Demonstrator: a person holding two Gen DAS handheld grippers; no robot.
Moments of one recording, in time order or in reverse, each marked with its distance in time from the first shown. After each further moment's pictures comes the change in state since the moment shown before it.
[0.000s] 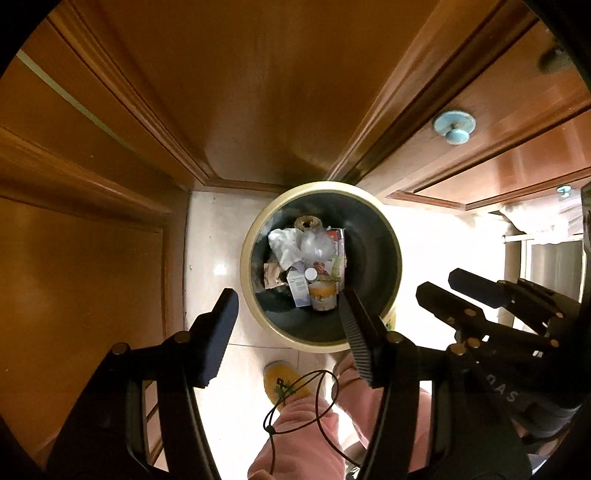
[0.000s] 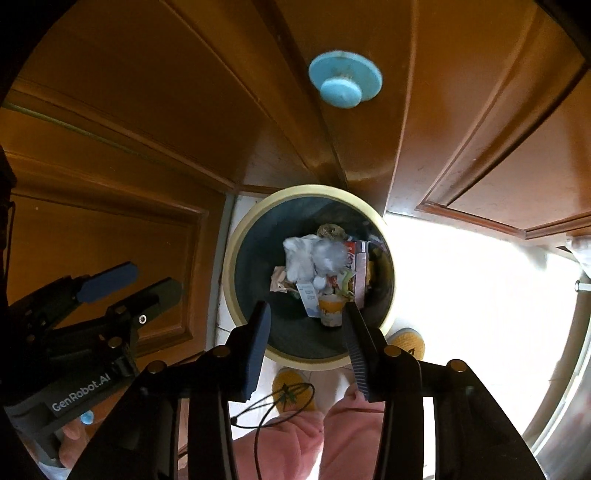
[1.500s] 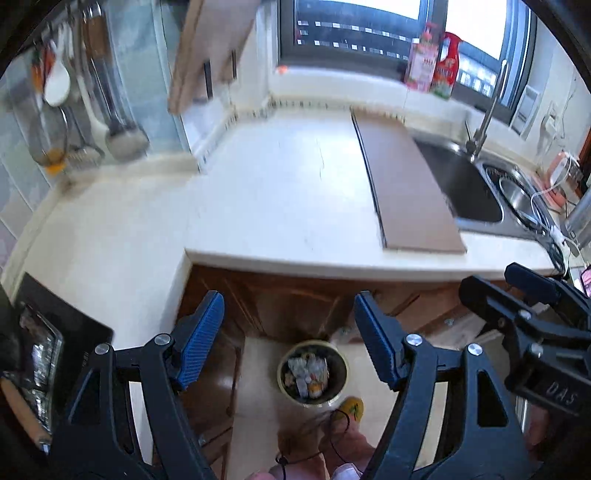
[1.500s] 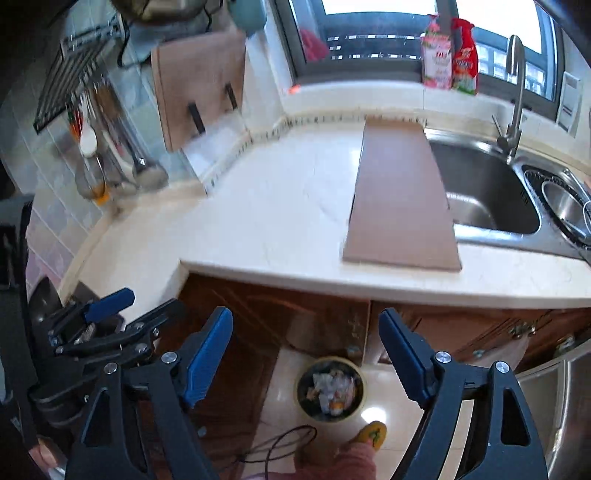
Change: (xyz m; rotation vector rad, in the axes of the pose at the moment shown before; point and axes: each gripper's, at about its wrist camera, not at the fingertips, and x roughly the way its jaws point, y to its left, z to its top) left arm -0.560 -0.029 -0.008 -0.019 -0.585 0.072; right arm -0.547 0.161 -0.022 -0.100 -0.611 -0.040
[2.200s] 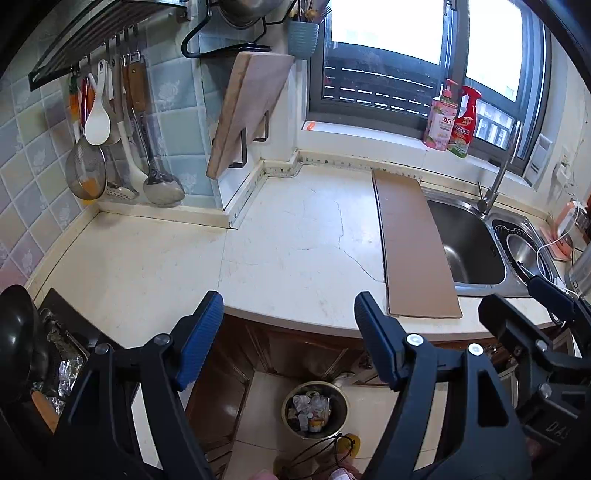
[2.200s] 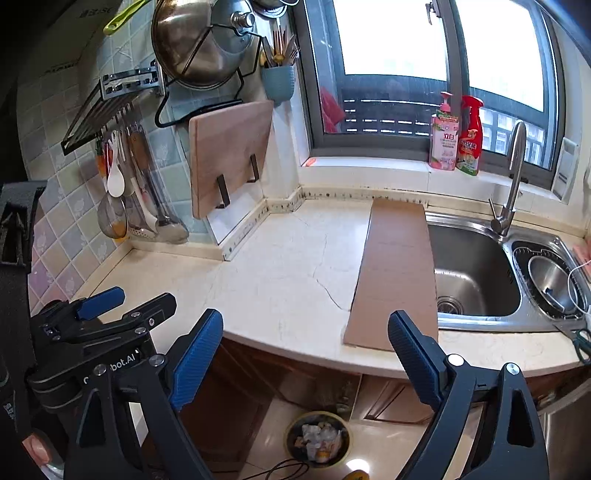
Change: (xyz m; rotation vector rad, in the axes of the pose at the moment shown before) left arm -0.062 0.014 0.056 -0.079 -0.136 0.063; right arm -0.119 0.042 0.081 -0.096 -0.199 -0.012
